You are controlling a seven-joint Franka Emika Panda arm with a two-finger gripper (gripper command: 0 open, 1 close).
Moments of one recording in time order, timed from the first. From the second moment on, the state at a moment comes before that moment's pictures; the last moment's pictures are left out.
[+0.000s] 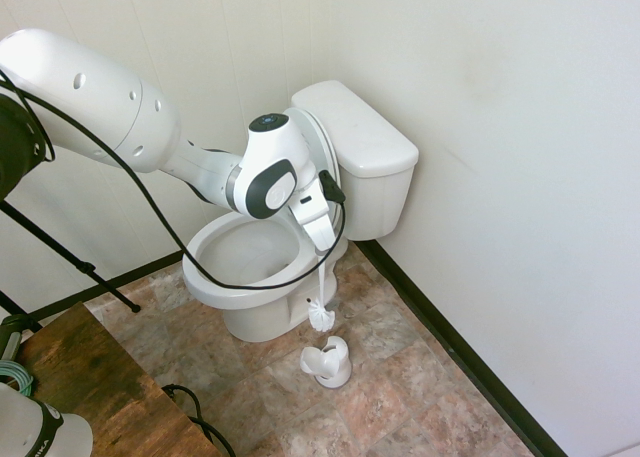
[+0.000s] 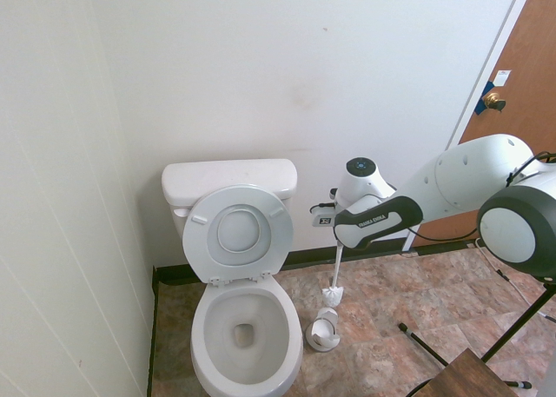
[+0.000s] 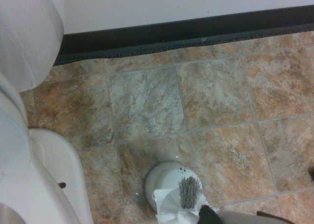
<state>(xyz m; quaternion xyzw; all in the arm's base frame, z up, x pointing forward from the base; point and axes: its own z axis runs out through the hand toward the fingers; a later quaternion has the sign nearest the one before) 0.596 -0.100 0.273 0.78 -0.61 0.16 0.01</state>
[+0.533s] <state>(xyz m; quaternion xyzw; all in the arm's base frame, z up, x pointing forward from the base) 0.586 -0.137 0.191 0.77 -0.62 0.15 -0.01</state>
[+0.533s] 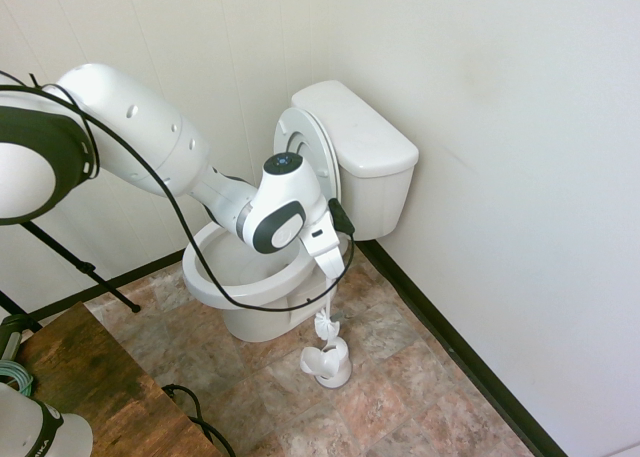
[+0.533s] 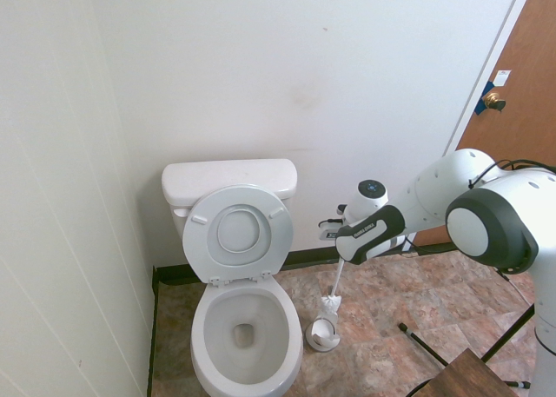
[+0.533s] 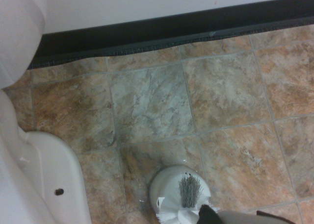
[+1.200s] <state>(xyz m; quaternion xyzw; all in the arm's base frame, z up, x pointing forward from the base) 0.557 -0.146 0.131 0.77 -0.62 0.12 -0.02</state>
